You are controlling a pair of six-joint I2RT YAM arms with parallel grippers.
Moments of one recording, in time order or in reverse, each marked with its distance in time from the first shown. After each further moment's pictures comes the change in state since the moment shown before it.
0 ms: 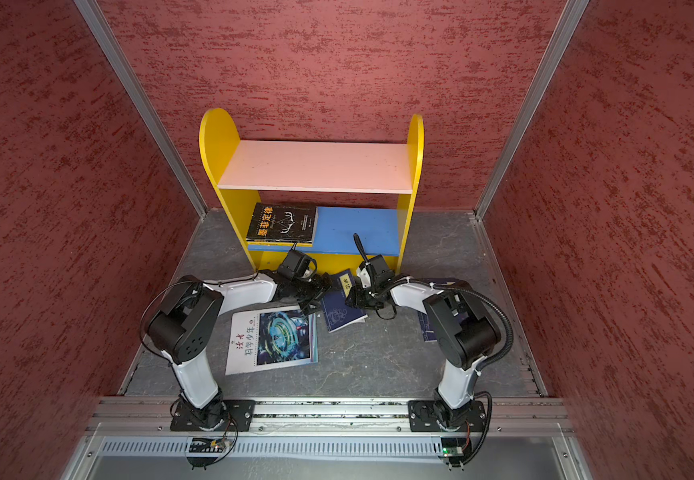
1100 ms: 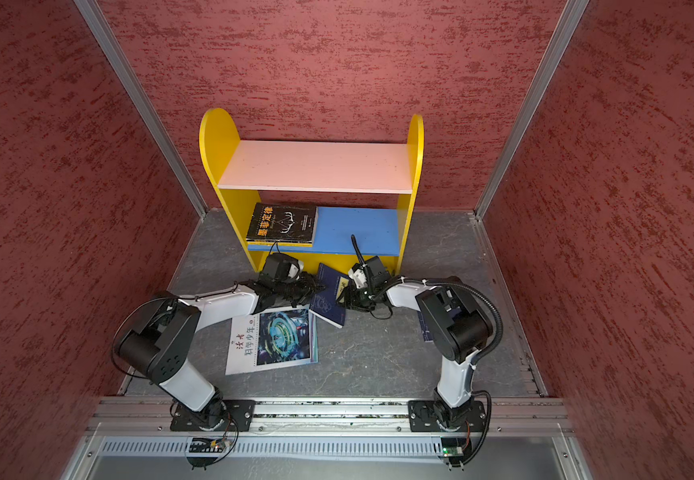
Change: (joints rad) left arm 0.055 -0.144 -0.105 0.111 -0.001 0.088; right arm 0.016 0.051 -0.006 0.126 -0.145 0.099
